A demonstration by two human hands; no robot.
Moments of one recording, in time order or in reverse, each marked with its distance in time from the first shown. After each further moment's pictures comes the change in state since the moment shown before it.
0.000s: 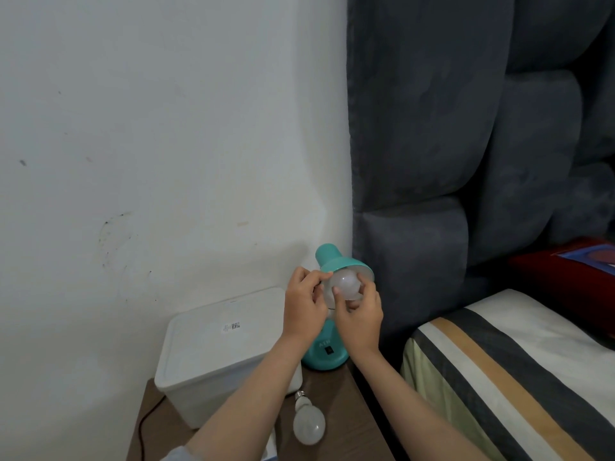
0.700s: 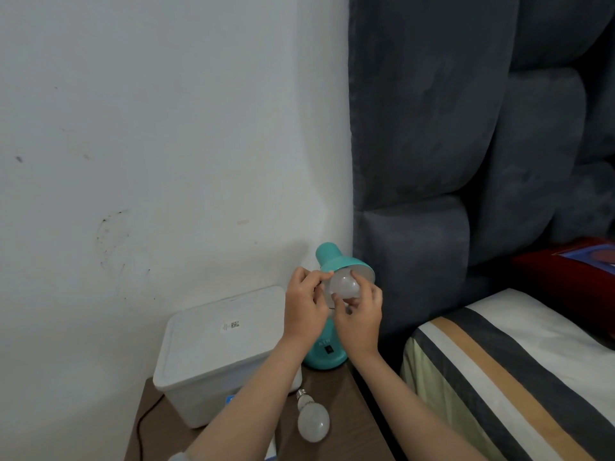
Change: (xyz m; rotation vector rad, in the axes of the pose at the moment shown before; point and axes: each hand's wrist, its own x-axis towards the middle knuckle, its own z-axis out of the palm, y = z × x) left_hand -0.002 0.002 0.000 0.012 0.020 0.007; right_hand -0.004 0.005 0.006 0.022 -0.015 -0.074
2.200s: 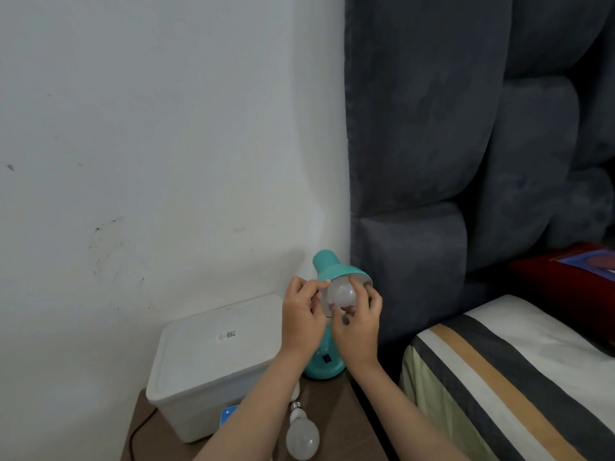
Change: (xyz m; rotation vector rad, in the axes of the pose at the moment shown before) left_hand -0.002 -0.001 0.003 -0.019 0.032 -0.001; right_hand 0.002 0.009 0.001 -0.024 -0.013 -0.037
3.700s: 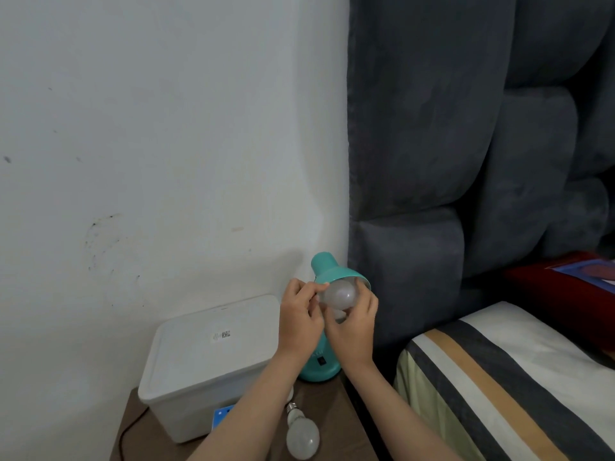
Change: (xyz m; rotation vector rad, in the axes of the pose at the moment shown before) left_hand -0.001 0.000 0.001 -0.024 -0.001 -0.018; right_hand 0.004 -0.011 -0.003 -0.026 0.018 0.037
